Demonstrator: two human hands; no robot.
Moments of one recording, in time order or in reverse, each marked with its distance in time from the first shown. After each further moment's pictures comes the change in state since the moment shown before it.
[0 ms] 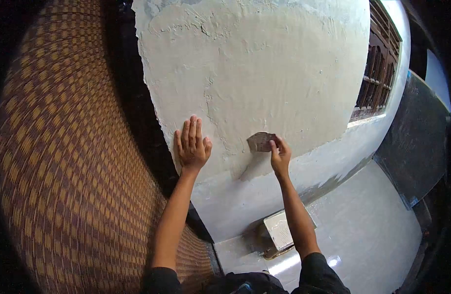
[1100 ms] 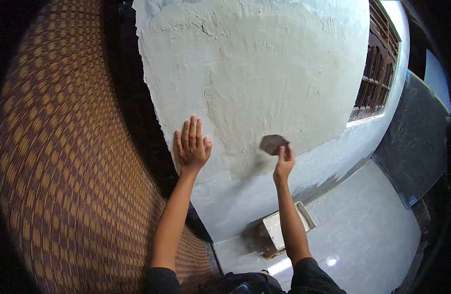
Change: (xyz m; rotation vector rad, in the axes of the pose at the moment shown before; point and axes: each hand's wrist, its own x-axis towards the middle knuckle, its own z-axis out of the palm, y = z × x) left_hand -0.002 -0.001 0.003 0.010 -0.019 0.002; right_hand -0.031 0.019 -0.001 0.243 0.374 0.229
